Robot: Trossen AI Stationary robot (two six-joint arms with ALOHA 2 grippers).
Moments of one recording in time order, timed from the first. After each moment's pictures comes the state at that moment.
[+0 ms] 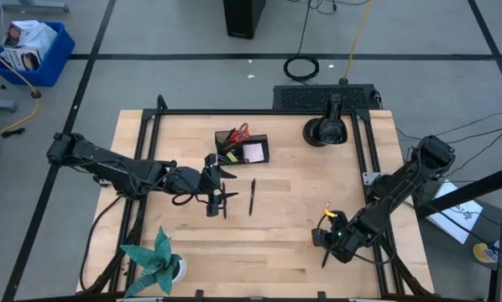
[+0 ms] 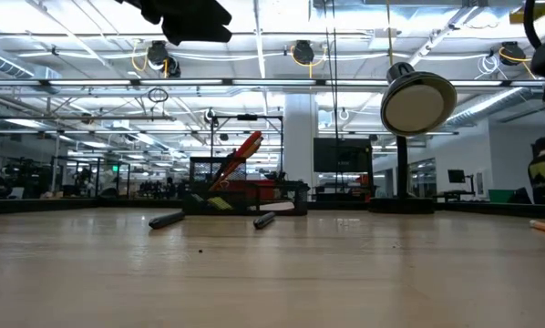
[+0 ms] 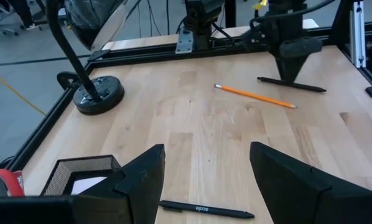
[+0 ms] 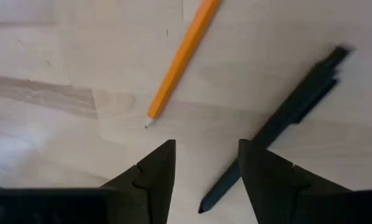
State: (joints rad) left arm -0.23 1.24 0.86 -0.06 -0.32 0.00; right arm 0.81 1.42 0.70 -0.49 0.13 2.35
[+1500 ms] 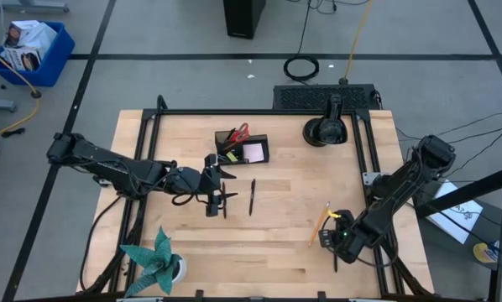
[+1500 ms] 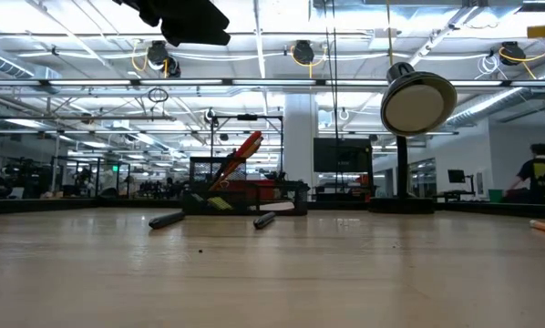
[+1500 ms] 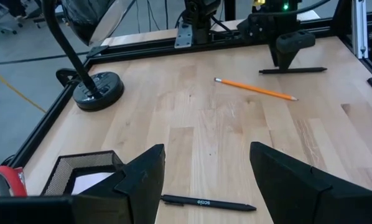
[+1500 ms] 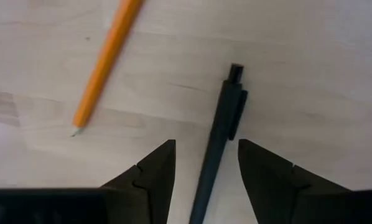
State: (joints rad) left arm -0.23 1.24 0.86 -0.08 -0.31 0.01; right arm 0.85 1.42 0.68 -0.62 0.05 2.35
